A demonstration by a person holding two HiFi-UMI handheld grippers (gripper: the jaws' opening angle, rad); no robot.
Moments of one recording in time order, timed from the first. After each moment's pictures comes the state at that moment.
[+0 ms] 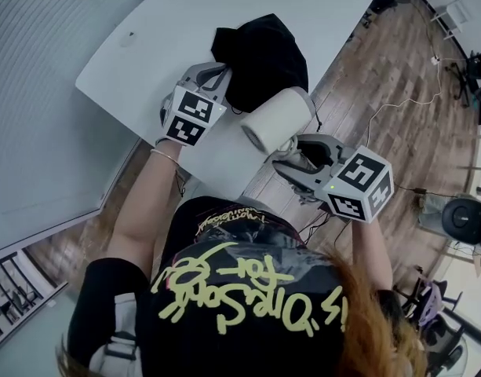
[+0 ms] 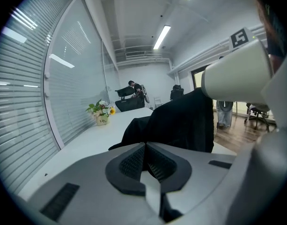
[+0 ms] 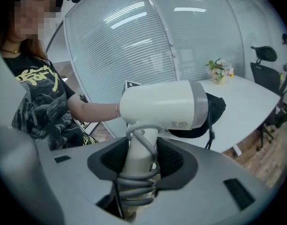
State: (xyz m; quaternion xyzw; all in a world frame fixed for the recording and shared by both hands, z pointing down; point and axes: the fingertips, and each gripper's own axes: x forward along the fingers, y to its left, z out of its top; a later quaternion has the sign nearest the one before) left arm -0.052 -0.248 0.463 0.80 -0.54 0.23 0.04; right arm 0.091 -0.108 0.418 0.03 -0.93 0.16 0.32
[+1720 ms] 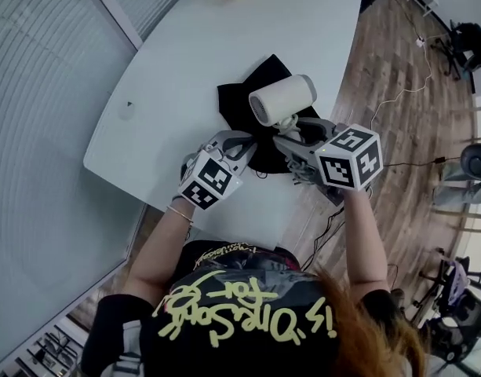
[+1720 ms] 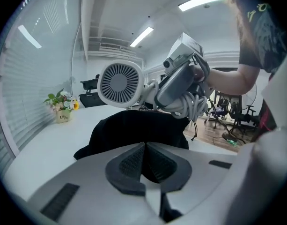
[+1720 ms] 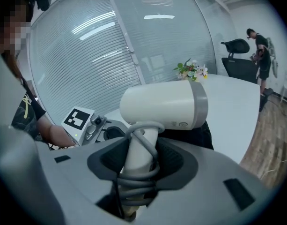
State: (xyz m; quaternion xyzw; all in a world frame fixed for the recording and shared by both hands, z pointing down) left arm -0.010 -0.236 0.468 0.91 -0.33 0.25 0.06; right arm 0.022 -0.256 0.417 0.18 -0.91 0.23 0.28
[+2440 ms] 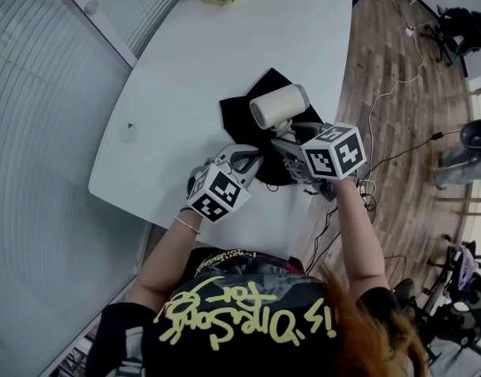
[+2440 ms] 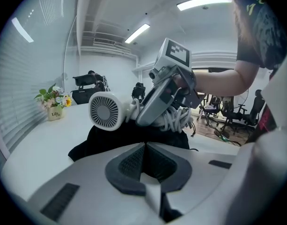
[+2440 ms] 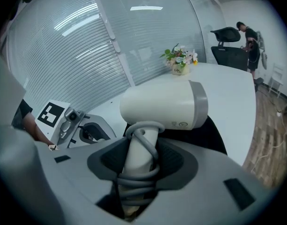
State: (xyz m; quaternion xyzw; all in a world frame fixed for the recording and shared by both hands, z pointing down) left arm -0.023 -0.263 0.504 0.92 -0.28 0.26 0.07; right arm 0.000 -0.311 0.494 0.24 -0.87 0.27 0.33
